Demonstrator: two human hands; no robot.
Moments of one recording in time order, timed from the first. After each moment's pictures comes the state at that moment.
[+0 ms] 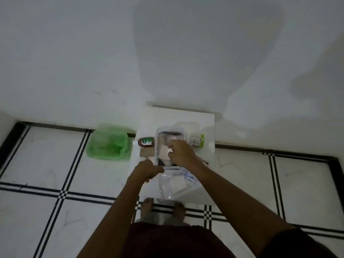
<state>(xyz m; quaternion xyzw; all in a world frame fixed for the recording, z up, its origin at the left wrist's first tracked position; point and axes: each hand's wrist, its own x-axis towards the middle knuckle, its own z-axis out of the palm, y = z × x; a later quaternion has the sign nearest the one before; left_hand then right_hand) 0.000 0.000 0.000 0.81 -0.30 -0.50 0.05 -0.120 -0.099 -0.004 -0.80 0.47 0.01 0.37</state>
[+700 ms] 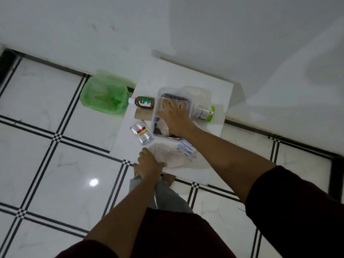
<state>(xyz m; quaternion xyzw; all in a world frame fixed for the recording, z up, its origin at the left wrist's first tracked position) -0.091 0.042 -0.125 0.91 -0.13 -0.38 0.08 -0.098 -0.128 -0.072 -0.96 0.21 0.16 -0.01</state>
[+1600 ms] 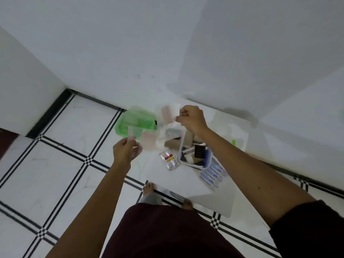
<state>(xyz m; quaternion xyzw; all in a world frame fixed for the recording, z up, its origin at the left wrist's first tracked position) 0.085 0.066 0.007 0.72 0.10 -0.35 0.59 -0.029 -0.142 0.040 -0.73 0.43 -0.09 0.52</state>
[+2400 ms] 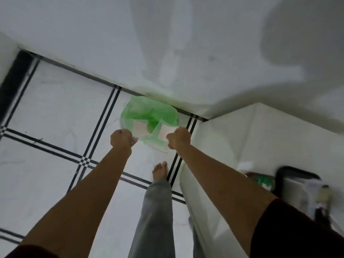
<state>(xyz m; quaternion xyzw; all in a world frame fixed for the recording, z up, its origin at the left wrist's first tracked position) 0.444 0.003 -0.298 0.77 0.22 -0.40 0.44 0.311 -0.107 -0.296 -0.53 0.68 0.11 0.49</state>
